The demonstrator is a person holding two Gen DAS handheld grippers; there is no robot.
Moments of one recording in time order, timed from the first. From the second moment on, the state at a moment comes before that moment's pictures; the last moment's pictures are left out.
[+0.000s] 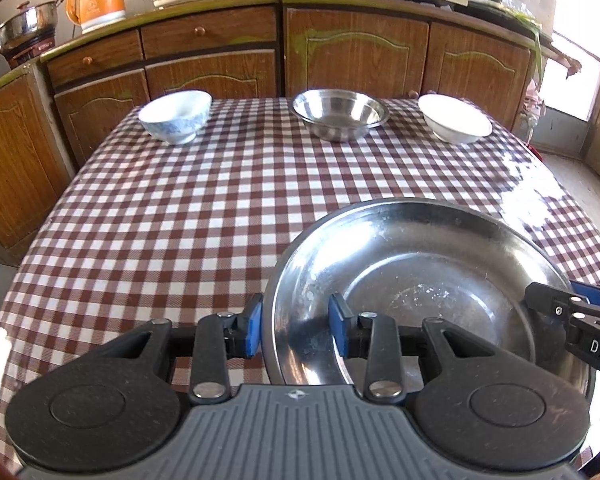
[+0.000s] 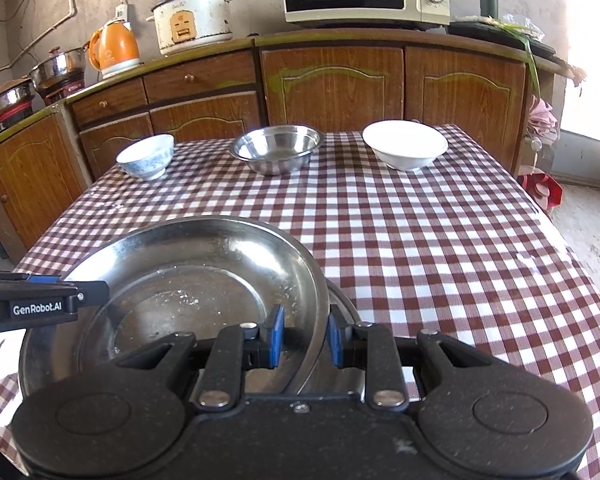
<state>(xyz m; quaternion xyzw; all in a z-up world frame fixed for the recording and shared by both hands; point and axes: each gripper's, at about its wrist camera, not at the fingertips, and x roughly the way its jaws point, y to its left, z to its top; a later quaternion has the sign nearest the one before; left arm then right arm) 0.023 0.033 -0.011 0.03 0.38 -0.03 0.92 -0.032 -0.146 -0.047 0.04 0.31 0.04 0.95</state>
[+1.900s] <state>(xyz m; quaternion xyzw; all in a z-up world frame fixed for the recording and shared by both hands) 0.045 0.033 -0.050 0.01 0.41 -0.03 0.91 -0.017 -0.171 -0.072 0.01 0.32 0.01 0.95</state>
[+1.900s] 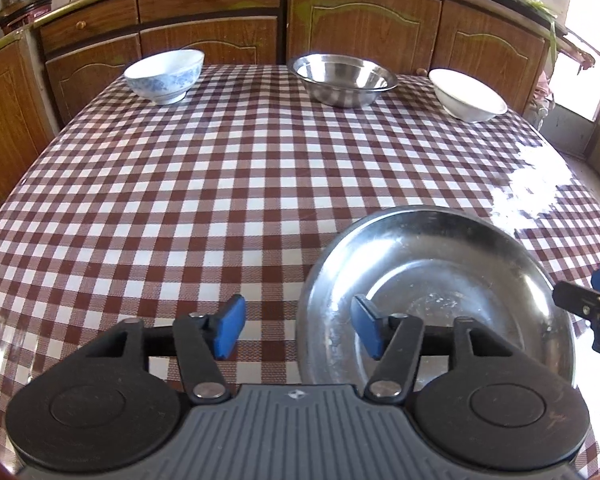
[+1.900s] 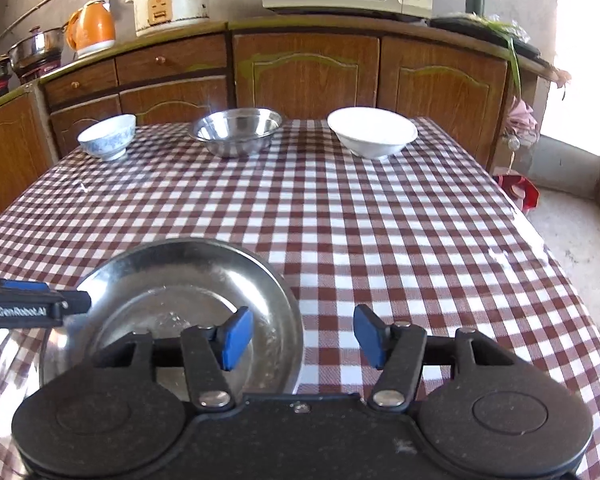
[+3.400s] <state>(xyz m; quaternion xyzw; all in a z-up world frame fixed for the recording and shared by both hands) 0.083 0.035 0.022 -0.01 0.37 -0.03 0.93 0.031 -0.164 -0.018 0.06 0.28 0.08 0.95</state>
